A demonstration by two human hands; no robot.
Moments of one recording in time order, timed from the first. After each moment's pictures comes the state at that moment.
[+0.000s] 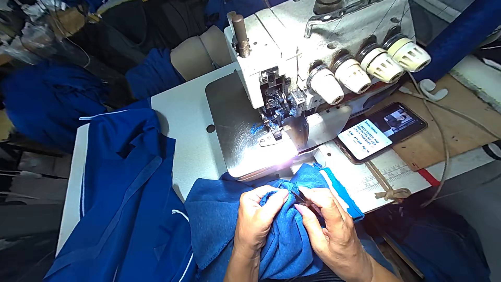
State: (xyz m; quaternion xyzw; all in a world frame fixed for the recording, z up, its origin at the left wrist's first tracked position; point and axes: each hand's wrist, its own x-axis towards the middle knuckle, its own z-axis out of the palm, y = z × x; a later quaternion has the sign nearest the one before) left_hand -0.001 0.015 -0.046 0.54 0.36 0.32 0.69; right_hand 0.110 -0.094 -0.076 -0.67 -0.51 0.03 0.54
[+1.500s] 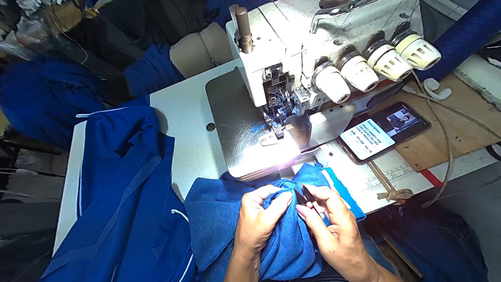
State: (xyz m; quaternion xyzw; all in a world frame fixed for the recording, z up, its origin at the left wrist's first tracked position) left_hand -0.003 0.016 -0.047 0.57 0.35 0.31 0.68; right_hand 0.106 -0.093 -0.069 -0.65 -0.41 0.17 0.61
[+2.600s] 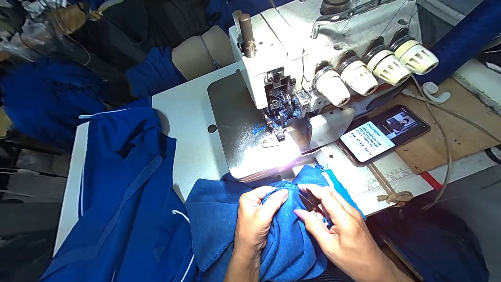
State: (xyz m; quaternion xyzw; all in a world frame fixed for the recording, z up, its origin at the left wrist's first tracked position) left_hand 0.001 0.015 -0.043 0.49 0.39 0.32 0.71; right_hand 0.121 -0.097 -0.055 -0.69 -0.50 0.13 0.50
